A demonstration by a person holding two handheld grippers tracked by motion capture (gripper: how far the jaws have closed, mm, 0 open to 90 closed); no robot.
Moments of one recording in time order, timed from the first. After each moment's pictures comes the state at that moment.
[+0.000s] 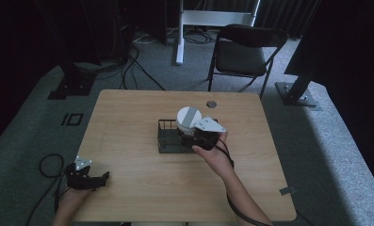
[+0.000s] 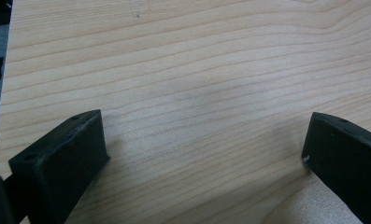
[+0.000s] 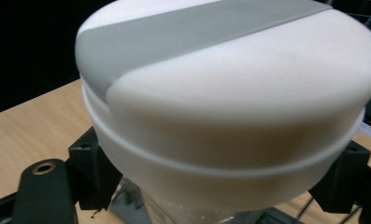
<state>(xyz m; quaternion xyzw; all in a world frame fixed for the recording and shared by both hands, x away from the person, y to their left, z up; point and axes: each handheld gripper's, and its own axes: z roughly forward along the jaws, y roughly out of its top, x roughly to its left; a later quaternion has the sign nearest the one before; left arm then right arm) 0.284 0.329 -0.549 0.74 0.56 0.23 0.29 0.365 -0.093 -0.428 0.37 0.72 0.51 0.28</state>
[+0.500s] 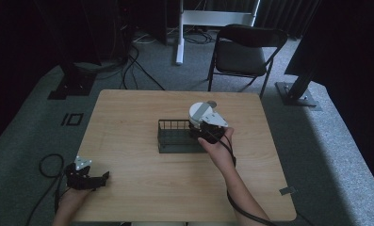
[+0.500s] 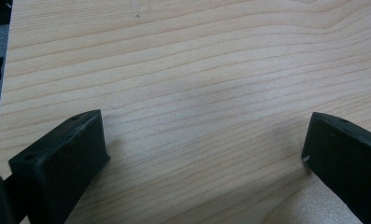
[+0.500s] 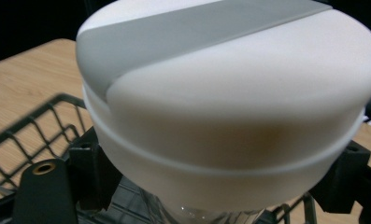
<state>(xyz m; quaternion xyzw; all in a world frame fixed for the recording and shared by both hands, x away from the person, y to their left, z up) 0.284 0.329 -0.549 0.74 0.56 0.23 0.29 0.392 -0.110 -0.443 0.45 0.70 0.44 0.34</state>
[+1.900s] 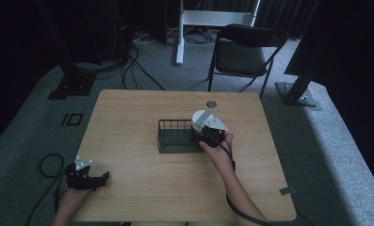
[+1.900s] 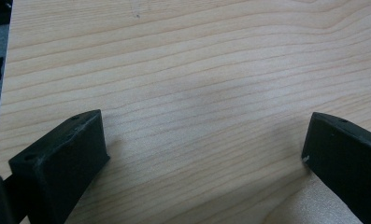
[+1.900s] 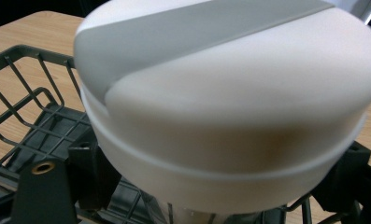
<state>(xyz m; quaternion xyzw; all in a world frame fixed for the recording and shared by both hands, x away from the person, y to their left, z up) 0.284 0.329 -0.549 0.74 0.56 0.23 0.29 0.400 -0.118 -0.481 0.48 0.70 0.42 0.30</state>
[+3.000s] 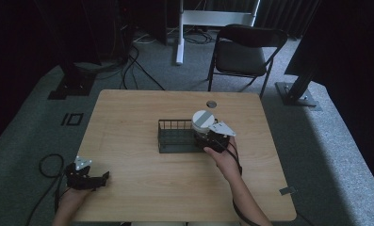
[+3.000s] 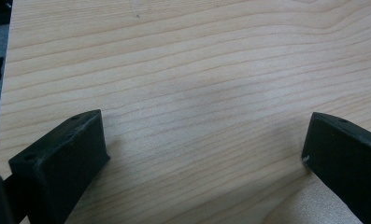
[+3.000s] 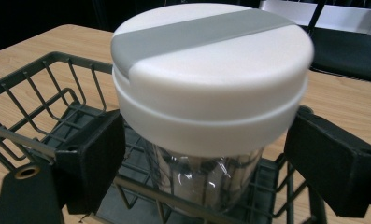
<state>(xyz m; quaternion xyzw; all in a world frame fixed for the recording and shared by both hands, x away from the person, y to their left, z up) 0.284 0.329 -0.549 0.74 0.56 0.23 0.29 0.378 -0.134 -0.475 0.46 0.70 0.45 0.30</state>
